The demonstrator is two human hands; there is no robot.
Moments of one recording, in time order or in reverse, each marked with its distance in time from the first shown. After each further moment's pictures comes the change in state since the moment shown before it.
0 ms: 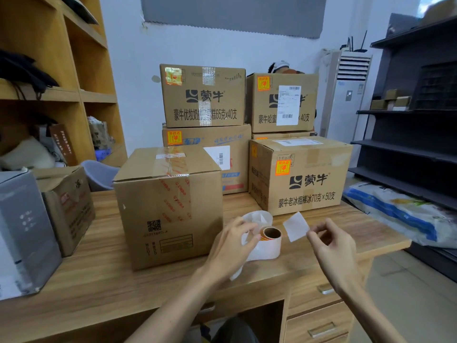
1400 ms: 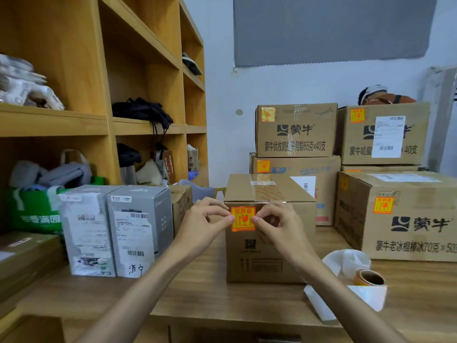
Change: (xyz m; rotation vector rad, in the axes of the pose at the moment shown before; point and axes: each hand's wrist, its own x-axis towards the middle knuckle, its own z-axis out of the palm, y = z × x) left_hand -0.077 0.000 -0.255 0.091 0.418 -0.159; right_hand -0.009 -0.182 0.173 0.277 -0.456 -0.430
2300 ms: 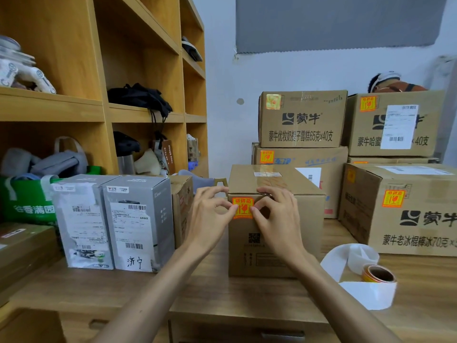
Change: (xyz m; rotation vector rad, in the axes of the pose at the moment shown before) left_hand 0.019 -0.032 0.029 0.240 0.213 0.114; right_hand 0.017 0.022 0.039 -0.345 0.156 -0.165
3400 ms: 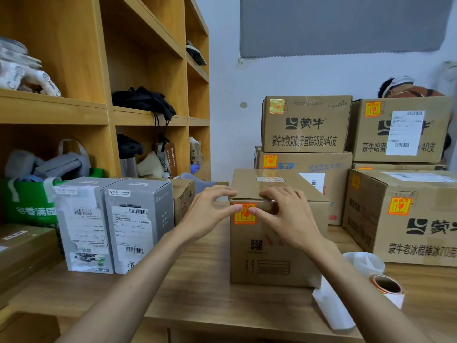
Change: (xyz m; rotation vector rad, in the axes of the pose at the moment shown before) left_hand 0.033 -0.019 -0.013 -0.175 -0.296 -0.076; right_hand 0.033 0.021 -0.019 -0.187 -0.204 -0.094
